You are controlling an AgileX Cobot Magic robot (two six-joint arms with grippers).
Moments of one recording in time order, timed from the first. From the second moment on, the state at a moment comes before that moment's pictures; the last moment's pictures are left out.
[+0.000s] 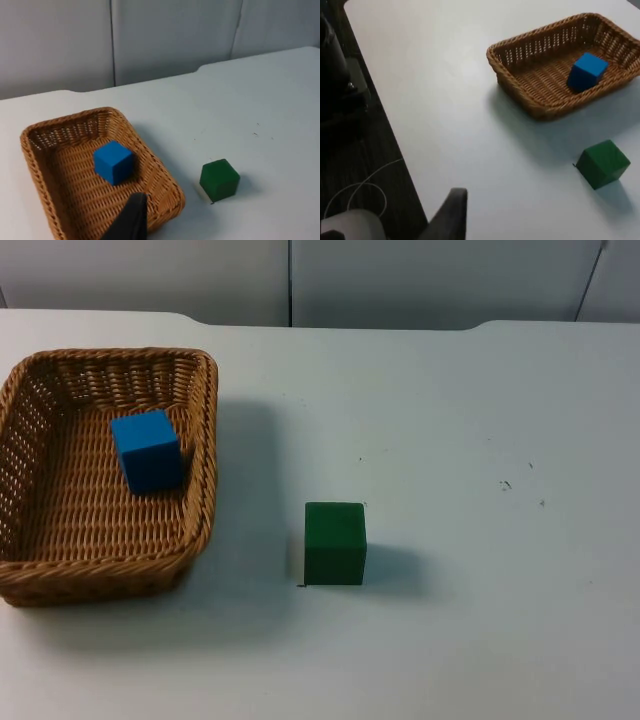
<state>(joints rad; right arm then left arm) 1.12 0.59 -0.66 -0.08 0.72 -0.03 0.07 0.04 -0.64 -0.54 1.09 0.36</state>
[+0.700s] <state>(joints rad) 1.12 0.27 -0.63 -0.08 0.91 -0.03 0.07 0.00 -0.55 -0.16 1.18 0.05</state>
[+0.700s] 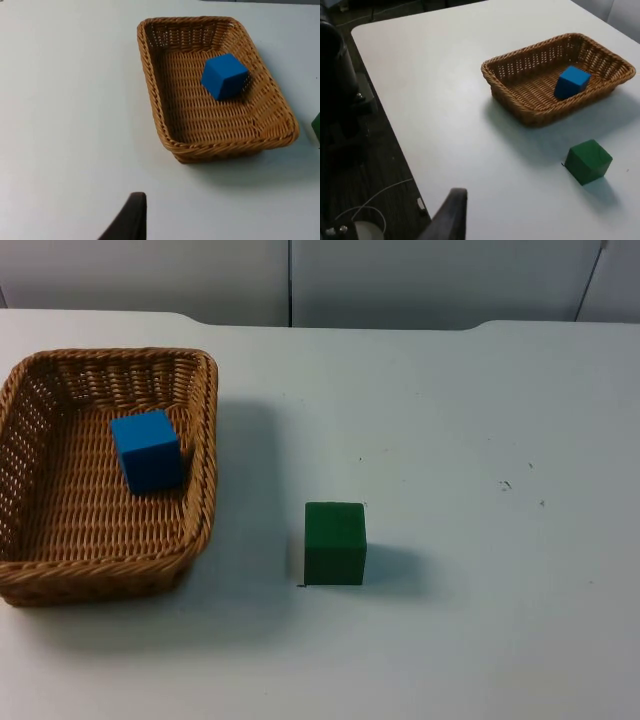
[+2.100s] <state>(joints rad) 1.12 0.00 -0.51 -0.13 1.10 0.07 0.07 0.00 -0.51 -0.09 1.09 0.04</state>
